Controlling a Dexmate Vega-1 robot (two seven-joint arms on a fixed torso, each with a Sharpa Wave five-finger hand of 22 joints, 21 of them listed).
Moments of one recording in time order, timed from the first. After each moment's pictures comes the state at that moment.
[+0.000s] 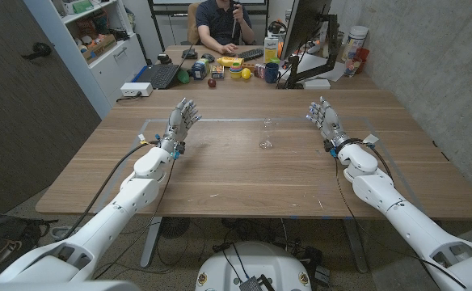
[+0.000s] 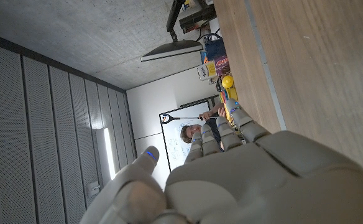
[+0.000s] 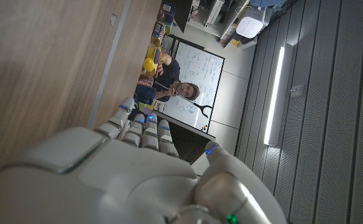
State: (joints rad) left arm 0.84 0.49 0.35 -1.28 -0.63 -0.31 -0.06; left_hand 0.01 0.06 0.48 0.18 0.24 -0.03 0.03 0.18 0.18 0.04 -0.02 0.19 0.18 0.04 -0.01 0.21 0.18 0.13 0.00 0.40 0.18; right arm -0.86 -0.45 -0.28 -1.32 0.61 0.27 0.04; right_hand 0.01 0.07 0.36 0.18 0.22 0.07 0.11 0.18 0.18 0.11 0.10 0.19 0.19 -0.01 0.04 0.27 0.18 0.02 0.01 0.54 0.18
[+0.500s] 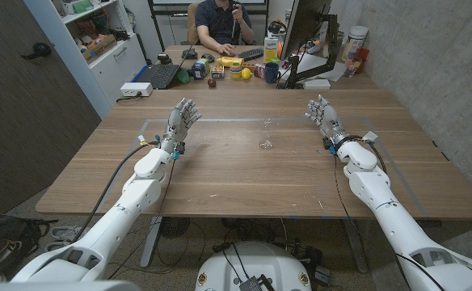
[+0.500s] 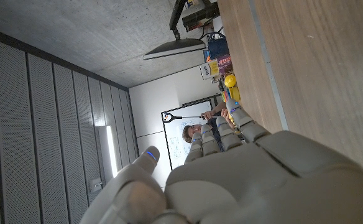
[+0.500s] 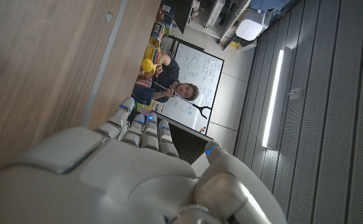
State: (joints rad) left arm 0.86 0.43 0.28 -1.26 -0.57 -0.30 -0.12; left_hand 0.01 0.06 0.48 0.18 0.24 -0.03 0.03 0.18 0.18 0.04 -0.02 0.19 0.18 0.04 -0.01 0.21 0.18 0.13 0.00 0.40 0.18; right arm -0.88 -0.27 -0.07 -1.33 0.42 0.18 0.15; right_hand 0.01 0.07 0.36 0.18 0.22 0.07 0.11 0.18 0.18 0.11 0.10 0.19 0.19 -0.01 0.04 0.27 0.18 0.02 0.01 0.54 0.18
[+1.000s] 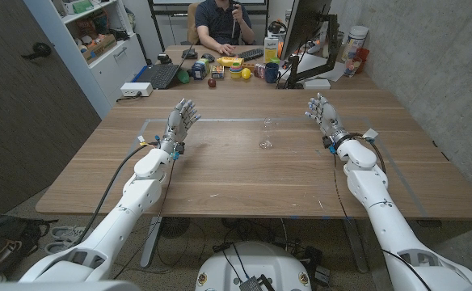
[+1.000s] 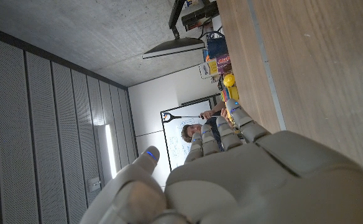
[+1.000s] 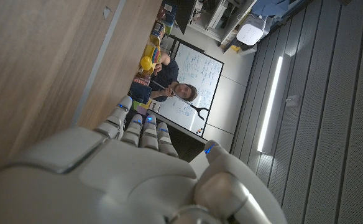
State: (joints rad) left arm 0.87 0.36 0.19 -1.25 -0.53 -0.28 -0.15; left_hand 0.01 0.06 0.48 0.18 0.24 -0.03 0.03 0.18 0.18 0.04 -0.02 0.19 0.18 0.04 -0.01 0.21 0.18 0.13 0.00 0.40 0.18; right arm -0.89 -0.17 0.03 -1.37 0.15 0.15 0.25; right_hand 0.02 0.07 0.34 0.16 0.22 0.00 0.07 0.17 0.18 0.06 0.10 0.18 0.19 -0.03 0.08 0.25 0.18 0.02 0.07 0.52 0.18
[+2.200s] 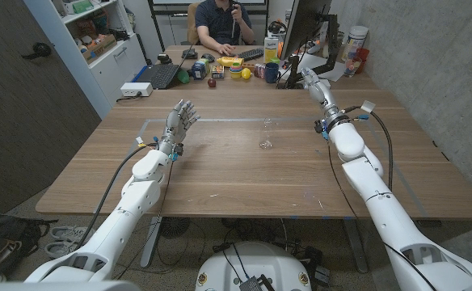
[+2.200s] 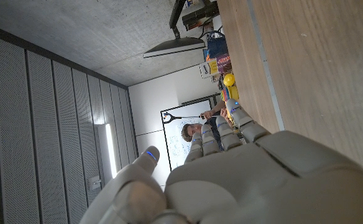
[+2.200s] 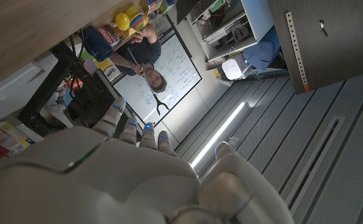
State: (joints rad) left arm 0.89 0.34 0.15 -1.27 -0.50 -0.26 -0.17; left_hand 0.01 0.06 0.48 0.18 0.24 -0.03 0.03 0.18 0.18 0.04 -0.02 0.19 0.18 0.05 -0.01 0.21 0.18 0.13 0.00 0.40 0.18; right arm -0.87 -0.26 -0.12 -1.52 -0.26 0.27 -0.02; right_hand 0.04 0.01 0.27 0.12 0.21 -0.11 0.00 0.17 0.19 -0.07 0.04 0.18 0.19 -0.09 0.14 0.21 0.18 -0.02 0.16 0.46 0.18
